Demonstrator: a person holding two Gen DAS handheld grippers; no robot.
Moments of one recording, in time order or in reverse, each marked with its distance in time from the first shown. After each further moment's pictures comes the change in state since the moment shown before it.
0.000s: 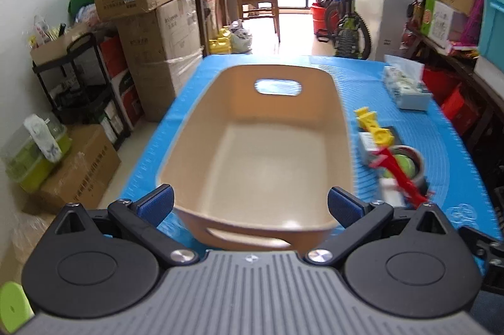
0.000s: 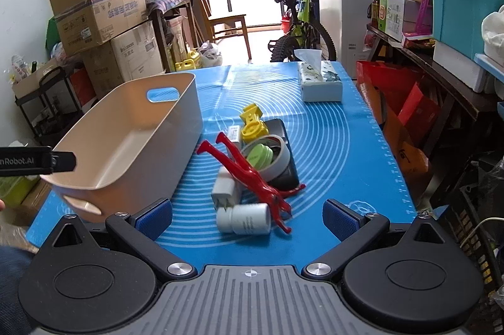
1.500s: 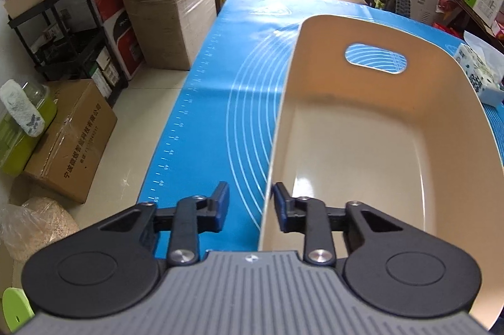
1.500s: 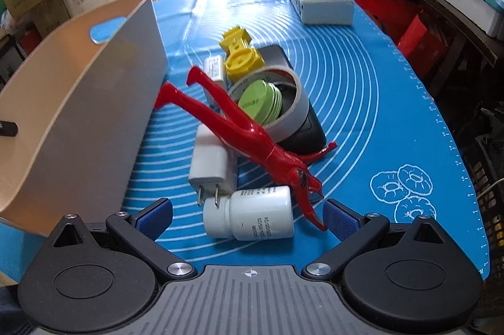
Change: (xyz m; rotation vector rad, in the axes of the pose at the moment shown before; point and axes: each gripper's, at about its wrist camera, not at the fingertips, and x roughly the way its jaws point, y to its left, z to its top) left arm 0.144 0.093 0.047 -0.042 0.264 -0.048; right arm 0.135 0.015 -0.003 0.072 0.284 -0.112
